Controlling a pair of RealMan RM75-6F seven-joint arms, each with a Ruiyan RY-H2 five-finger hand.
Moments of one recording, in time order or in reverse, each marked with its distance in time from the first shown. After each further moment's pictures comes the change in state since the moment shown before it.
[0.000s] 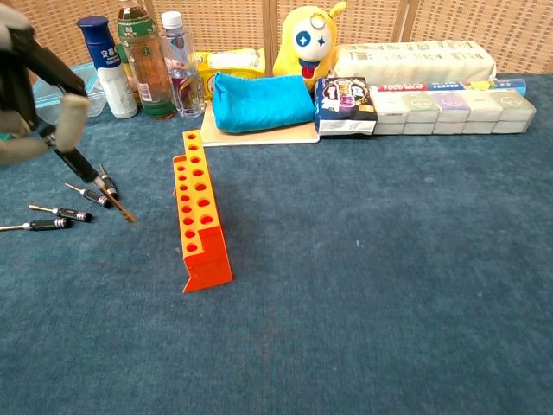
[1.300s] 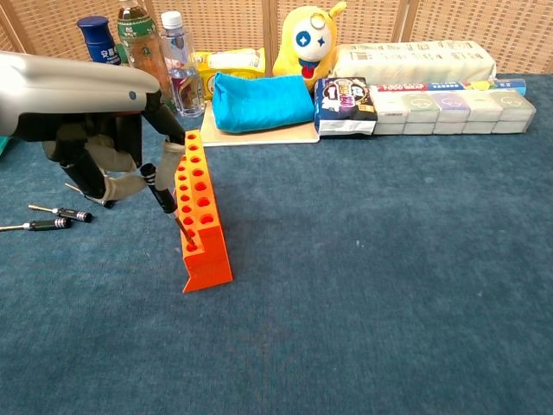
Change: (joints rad) left arm -0.255 -0.388 0.035 0.005 -0.378 0.311 0.491; right arm 0.002 0.014 -0.002 0.001 -0.006 0.000 0.025
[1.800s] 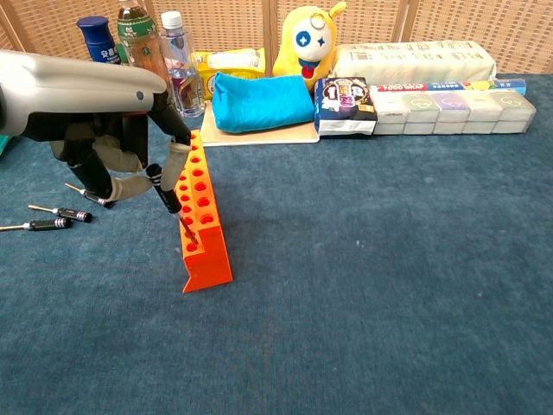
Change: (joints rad) left arm -0.031 -0.011 0.001 -0.005 -0.033 0.019 0.000; right arm 0.001 0.002 0.001 0.001 0.002 -0.001 0.006
